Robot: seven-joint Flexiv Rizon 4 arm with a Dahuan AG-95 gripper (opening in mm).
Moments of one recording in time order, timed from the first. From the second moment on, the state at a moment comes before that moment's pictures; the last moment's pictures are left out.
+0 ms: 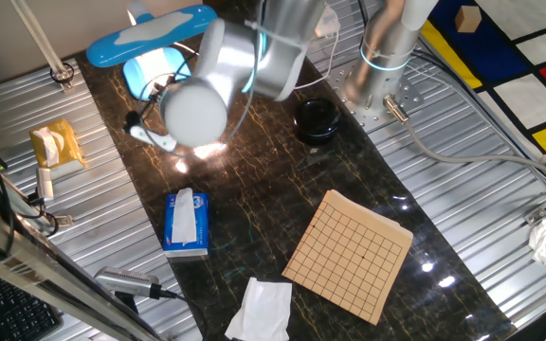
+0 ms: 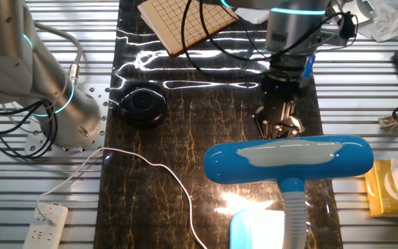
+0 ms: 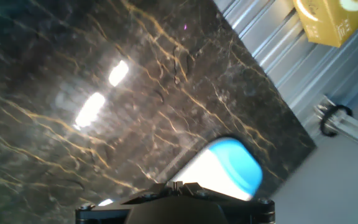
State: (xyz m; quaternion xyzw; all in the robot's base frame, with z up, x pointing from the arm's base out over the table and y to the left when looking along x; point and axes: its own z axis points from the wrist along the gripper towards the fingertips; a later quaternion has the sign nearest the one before) arm 0.528 -0.134 0.116 0.33 -0.86 0.35 0.16
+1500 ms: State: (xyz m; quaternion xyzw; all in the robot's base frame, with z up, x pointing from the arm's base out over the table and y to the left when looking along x) arm 0.527 -0.135 0.117 0.30 -0.87 0.36 0.15
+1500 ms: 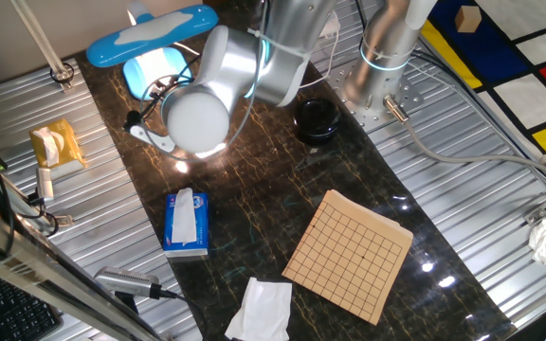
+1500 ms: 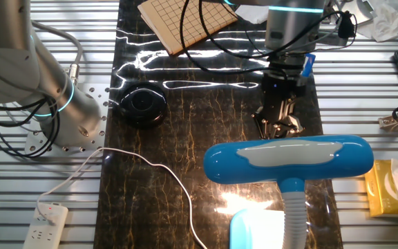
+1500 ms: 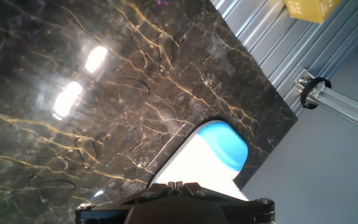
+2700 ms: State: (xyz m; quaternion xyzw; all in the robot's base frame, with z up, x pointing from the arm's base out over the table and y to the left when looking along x) arm 0.523 -0.171 0.093 0.30 -0.87 0.37 0.14
